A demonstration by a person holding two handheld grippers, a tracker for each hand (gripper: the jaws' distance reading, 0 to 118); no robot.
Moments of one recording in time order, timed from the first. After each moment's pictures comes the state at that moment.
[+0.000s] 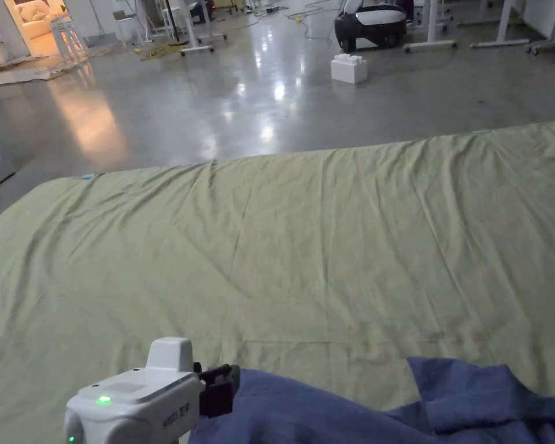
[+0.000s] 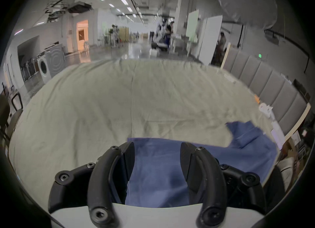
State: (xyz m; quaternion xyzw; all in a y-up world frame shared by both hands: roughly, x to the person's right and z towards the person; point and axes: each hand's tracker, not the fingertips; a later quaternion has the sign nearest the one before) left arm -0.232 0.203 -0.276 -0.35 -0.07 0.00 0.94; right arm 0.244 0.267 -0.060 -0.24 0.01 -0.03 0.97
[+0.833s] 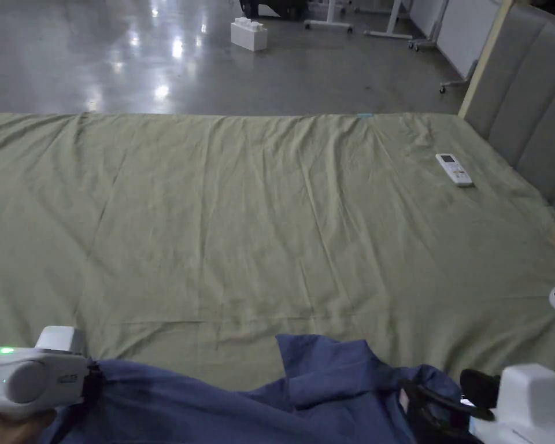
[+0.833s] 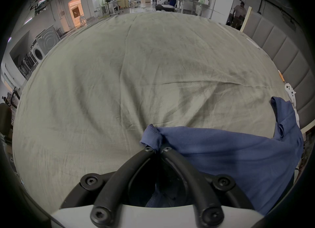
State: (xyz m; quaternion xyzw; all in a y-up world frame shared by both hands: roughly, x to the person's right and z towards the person) left arm -0.216 0.115 -0.351 -0.51 -0.04 -0.02 0.86; right arm 0.258 0.250 -0.181 -0.30 0.09 -0.03 0.95
